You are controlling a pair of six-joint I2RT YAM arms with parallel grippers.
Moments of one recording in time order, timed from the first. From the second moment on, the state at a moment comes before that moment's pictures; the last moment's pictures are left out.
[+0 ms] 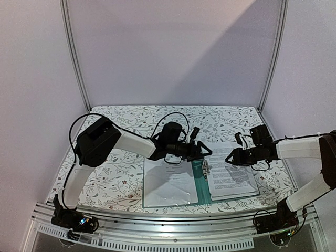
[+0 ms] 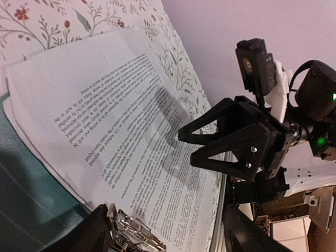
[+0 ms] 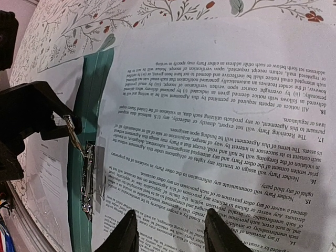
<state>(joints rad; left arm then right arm) -0.87 2.38 1.52 0.46 0.62 -0.85 0.31 1.43 0.61 -0.11 -0.38 0.35</state>
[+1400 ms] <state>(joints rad) -0.96 2.18 1.75 -0.26 0.14 -0.52 0.36 1.36 0.62 -0.16 -0.38 0.37</state>
